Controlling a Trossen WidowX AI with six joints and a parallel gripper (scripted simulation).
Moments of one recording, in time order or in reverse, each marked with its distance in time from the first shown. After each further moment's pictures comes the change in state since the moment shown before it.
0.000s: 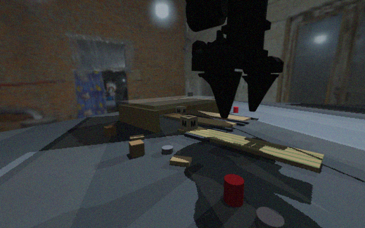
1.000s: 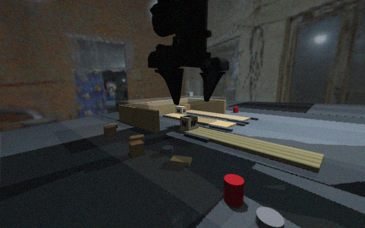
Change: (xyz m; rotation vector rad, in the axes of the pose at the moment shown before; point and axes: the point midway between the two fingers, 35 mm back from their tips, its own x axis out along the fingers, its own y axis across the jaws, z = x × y) arm -0.013 0.012 0.108 -0.005 -0.007 0.000
